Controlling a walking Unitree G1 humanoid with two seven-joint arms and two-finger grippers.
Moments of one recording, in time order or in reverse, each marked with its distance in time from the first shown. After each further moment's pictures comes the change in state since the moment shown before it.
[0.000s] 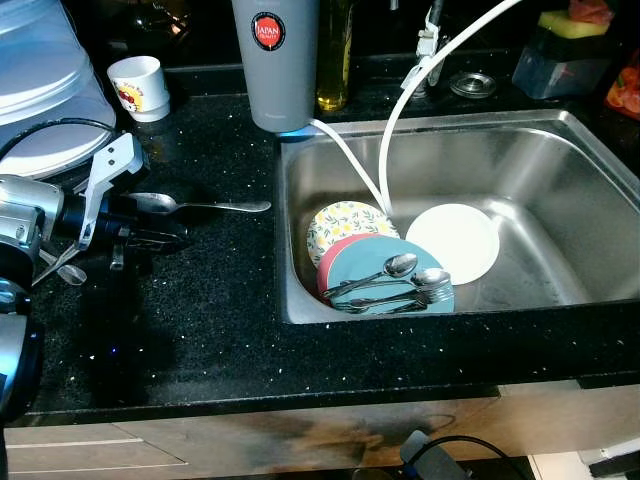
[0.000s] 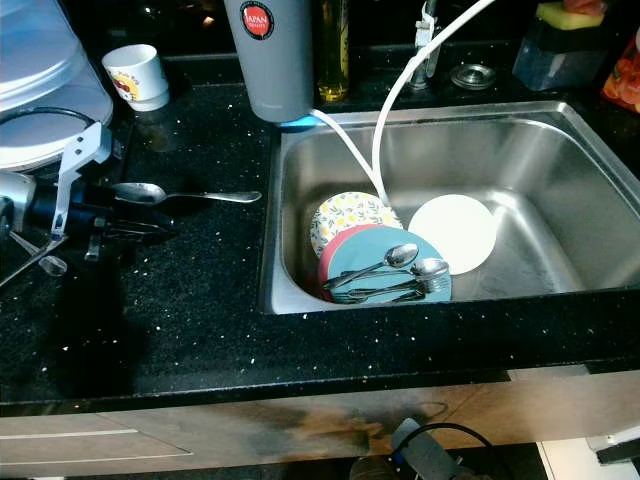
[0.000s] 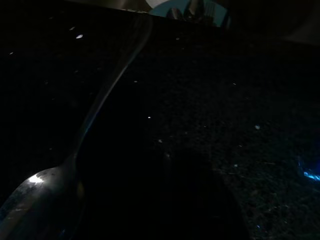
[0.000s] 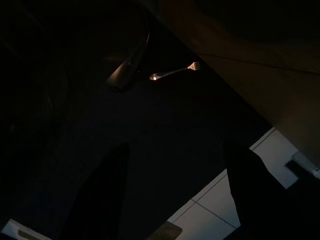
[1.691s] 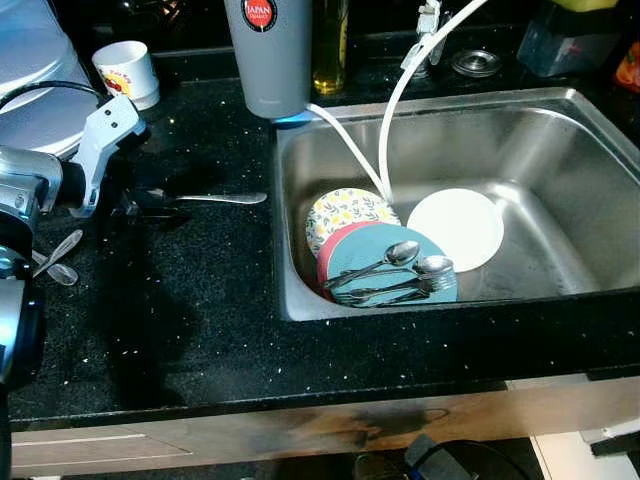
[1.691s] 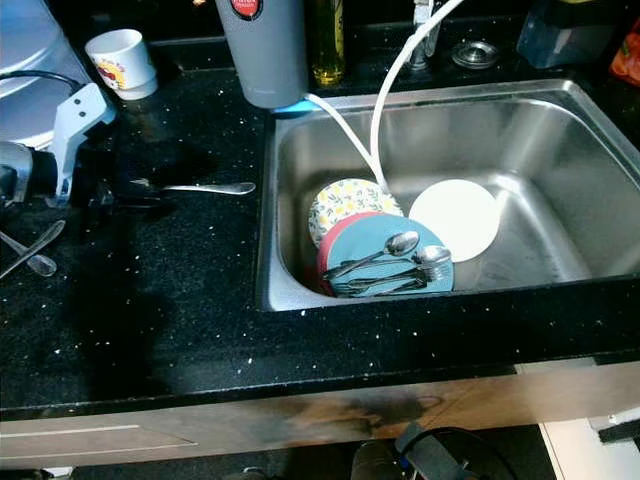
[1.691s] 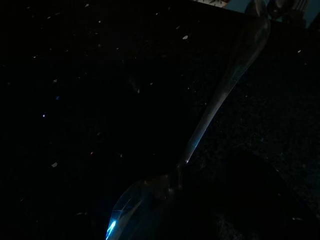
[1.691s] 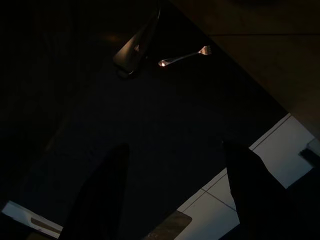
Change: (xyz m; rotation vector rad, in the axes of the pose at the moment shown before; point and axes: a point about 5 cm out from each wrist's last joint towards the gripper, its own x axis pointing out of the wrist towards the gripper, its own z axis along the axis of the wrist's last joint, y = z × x) left arm -0.015 0.025 0.028 -0.001 0.012 0.315; right arm -0.001 0.000 -0.008 0.003 0.013 -0.019
